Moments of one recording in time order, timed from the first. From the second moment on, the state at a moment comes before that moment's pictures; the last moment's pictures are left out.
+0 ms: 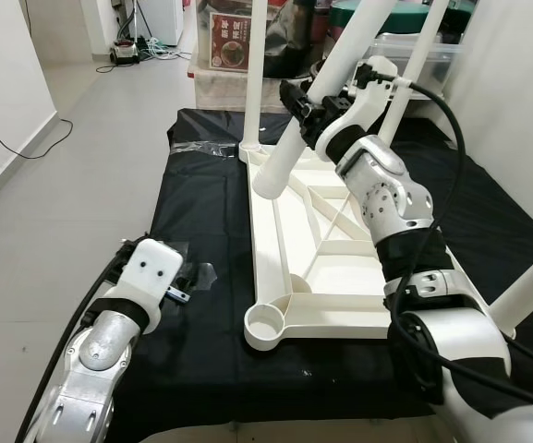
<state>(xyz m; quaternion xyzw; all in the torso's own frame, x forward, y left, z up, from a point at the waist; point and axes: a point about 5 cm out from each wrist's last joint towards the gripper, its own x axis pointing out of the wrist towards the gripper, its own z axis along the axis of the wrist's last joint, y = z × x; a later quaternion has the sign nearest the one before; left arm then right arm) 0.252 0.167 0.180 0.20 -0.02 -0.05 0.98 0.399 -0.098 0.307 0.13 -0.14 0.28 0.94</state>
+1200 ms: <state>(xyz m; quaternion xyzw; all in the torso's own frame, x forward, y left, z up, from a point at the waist) 0.231 0.201 0.170 0.10 -0.01 0.01 0.99 0.310 -0.102 0.213 0.01 -0.04 0.44 0.90</state>
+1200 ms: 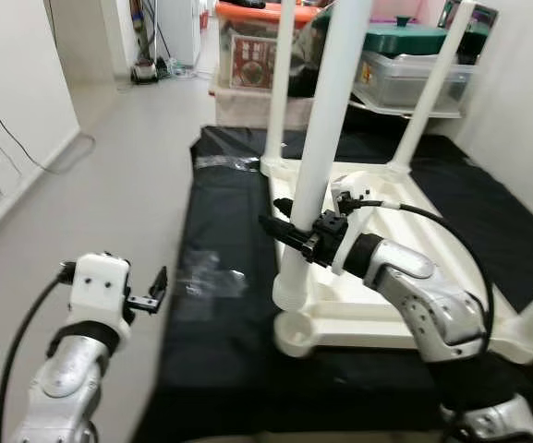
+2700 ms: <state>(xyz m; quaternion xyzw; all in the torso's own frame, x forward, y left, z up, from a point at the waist) 0.235 0.192 0.168 0.13 -0.03 0.00 0.99 0.289 -0.110 0.205 -0.04 -0.05 0.51 0.86</state>
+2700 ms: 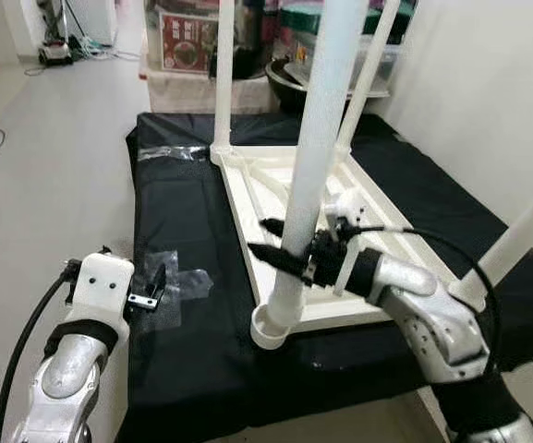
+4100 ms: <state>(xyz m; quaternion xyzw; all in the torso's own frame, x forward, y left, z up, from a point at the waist) 0.237 0.202 0.170 0.12 -0.04 0.03 0.99 0.280 -0.091 0.187 0.01 -0.08 0.50 0.86</state>
